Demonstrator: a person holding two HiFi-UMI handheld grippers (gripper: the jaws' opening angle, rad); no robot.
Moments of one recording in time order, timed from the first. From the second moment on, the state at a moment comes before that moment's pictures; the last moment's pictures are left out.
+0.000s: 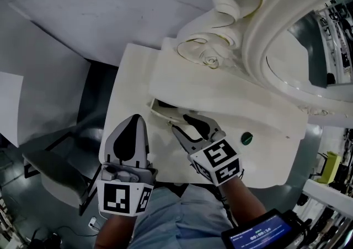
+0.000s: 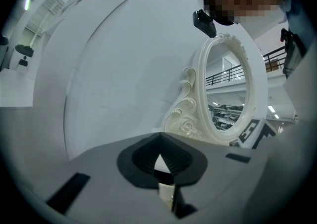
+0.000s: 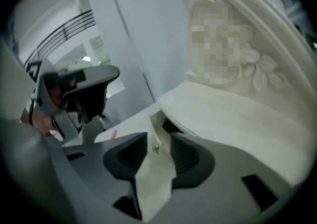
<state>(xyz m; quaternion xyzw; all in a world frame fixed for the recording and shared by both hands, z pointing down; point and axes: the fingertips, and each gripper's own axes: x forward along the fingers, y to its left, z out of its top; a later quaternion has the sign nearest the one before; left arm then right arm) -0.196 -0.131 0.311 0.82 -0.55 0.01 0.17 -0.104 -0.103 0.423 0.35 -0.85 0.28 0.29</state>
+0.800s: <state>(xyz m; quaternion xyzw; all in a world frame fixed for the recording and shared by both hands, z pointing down) -0.205 -0.112 0.308 0.82 -0.56 0.02 0.15 -0.141 -0.085 0.460 0.30 -0.83 0.08 0.47</state>
